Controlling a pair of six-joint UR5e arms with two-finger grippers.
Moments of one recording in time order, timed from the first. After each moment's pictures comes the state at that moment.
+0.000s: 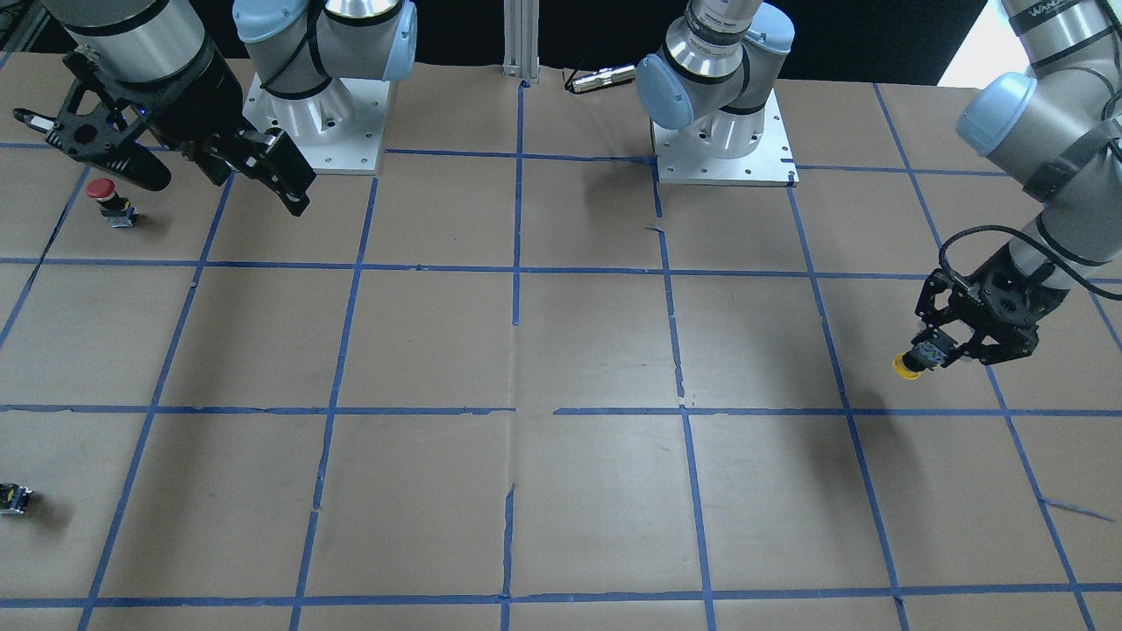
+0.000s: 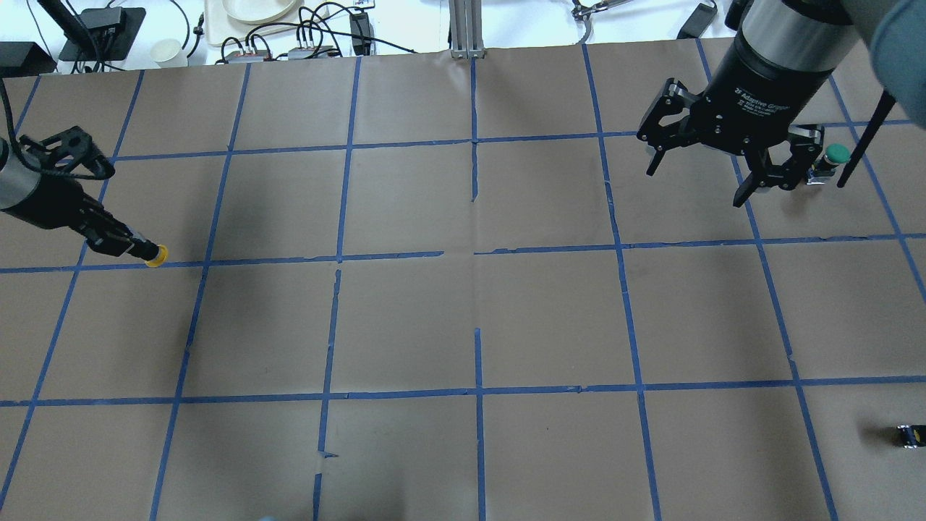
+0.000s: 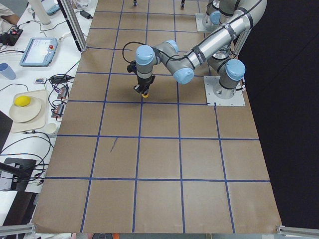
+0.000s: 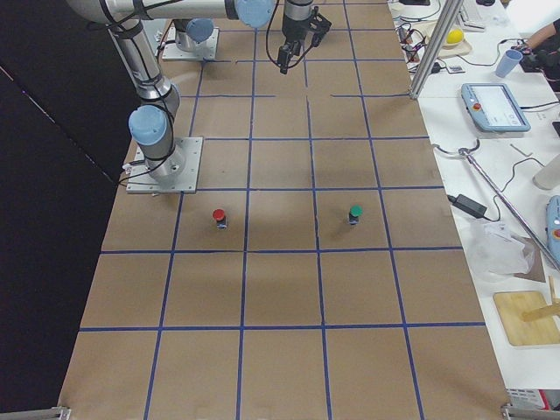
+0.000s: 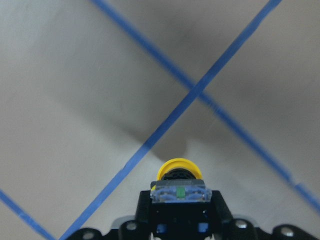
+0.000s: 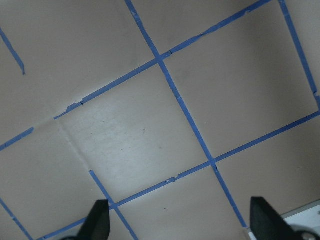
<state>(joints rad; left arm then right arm) -1.08 -1.70 -1.82 -1.23 1.38 1.24 1.51 -1.61 1.57 -1.45 -1.42 0.47</state>
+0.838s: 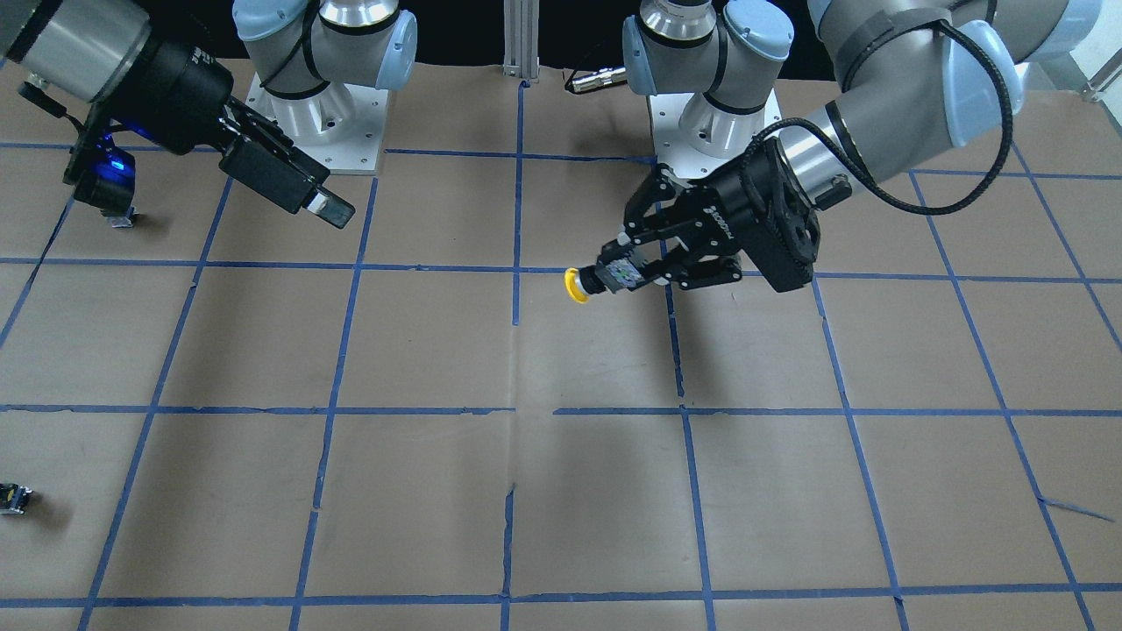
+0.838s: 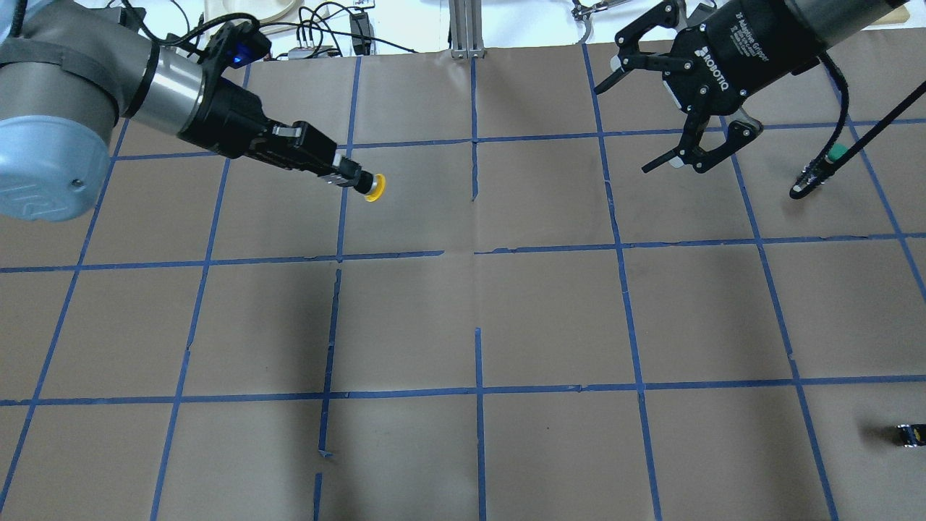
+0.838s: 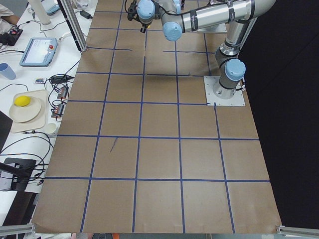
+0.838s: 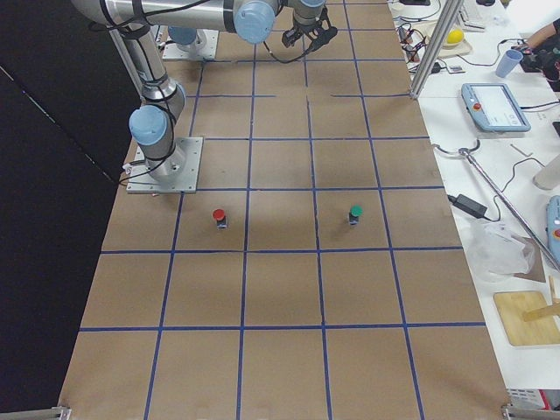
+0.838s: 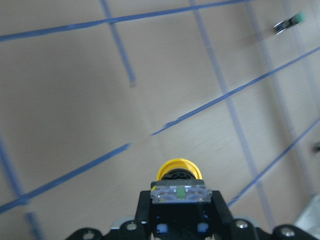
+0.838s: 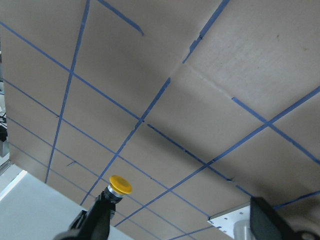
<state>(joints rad) -1.48 -1.61 -1.75 -1.39 0.70 0.32 1.40 -1.59 1.58 -1.44 -0.85 0.73</state>
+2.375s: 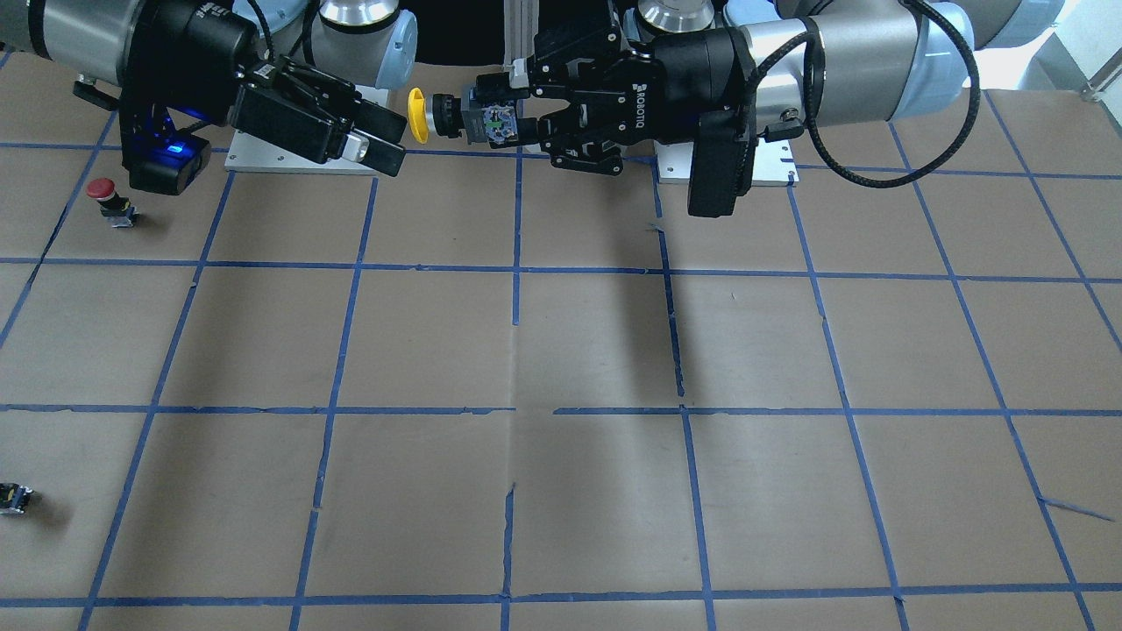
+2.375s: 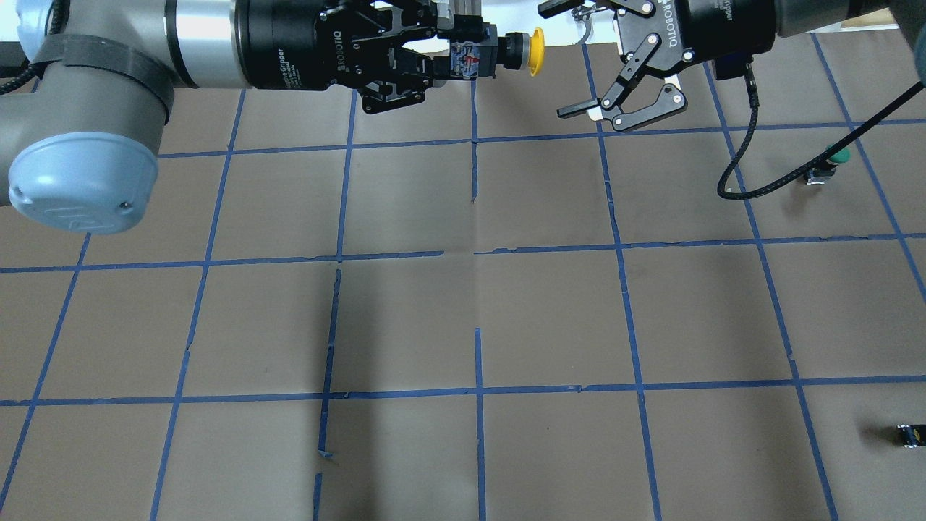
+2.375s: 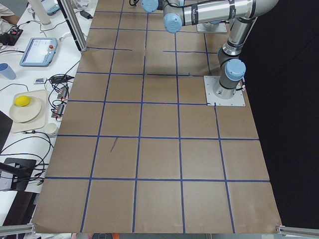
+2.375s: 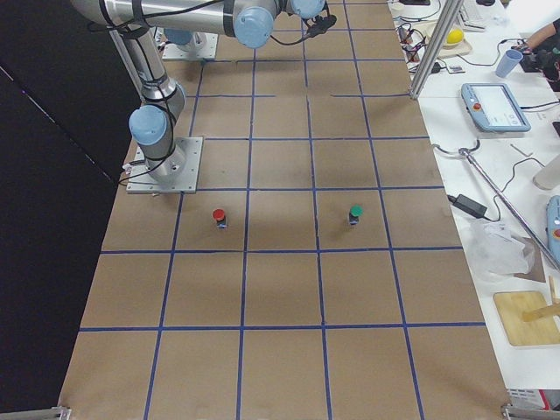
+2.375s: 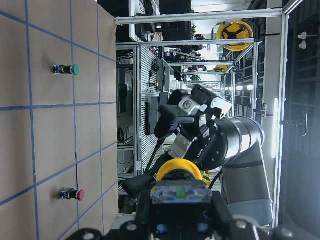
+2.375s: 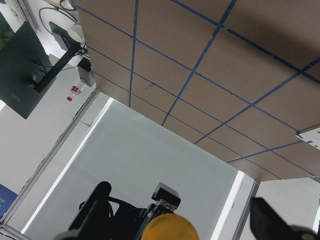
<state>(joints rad) -1.54 -1.60 -1.74 -1.30 0.16 -0.09 1.41 -1.61 1.61 -1.44 -0.45 0.85</state>
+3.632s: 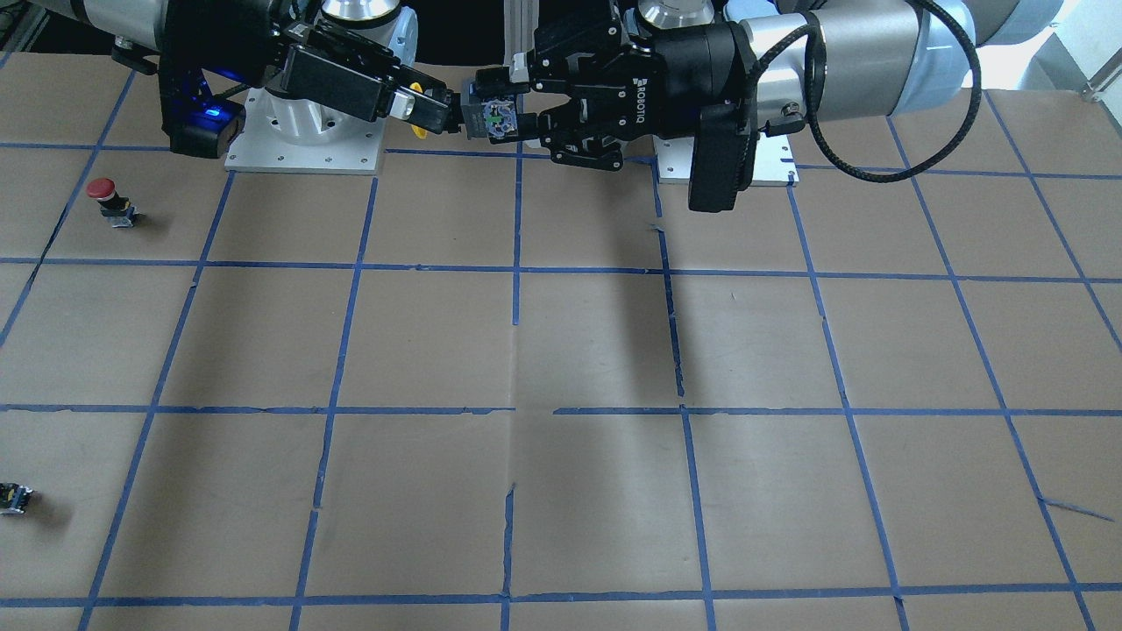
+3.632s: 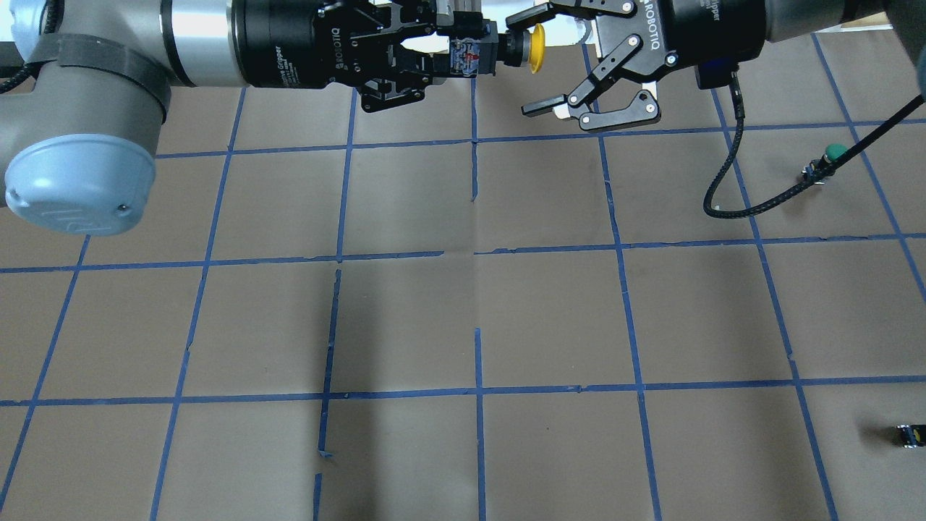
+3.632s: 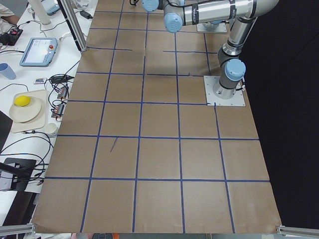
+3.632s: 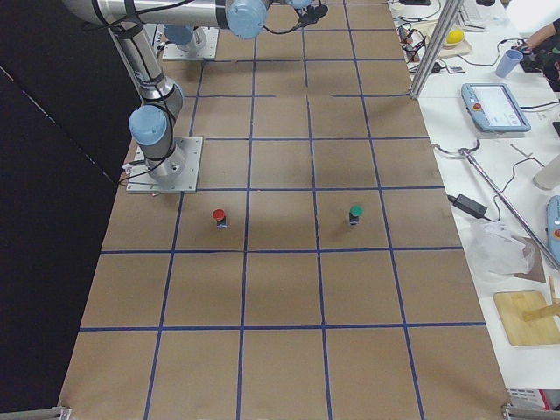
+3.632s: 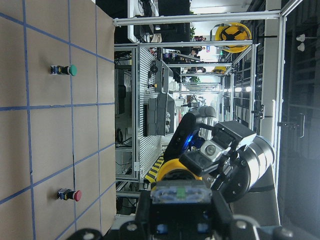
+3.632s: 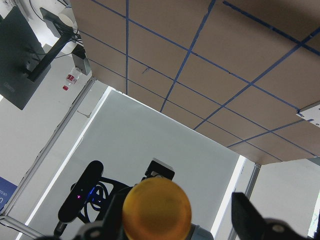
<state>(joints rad) -1.54 -1.59 -1.74 -1.29 0.16 -0.10 1.45 -1.64 1.63 -1.44 -0.43 0.91</state>
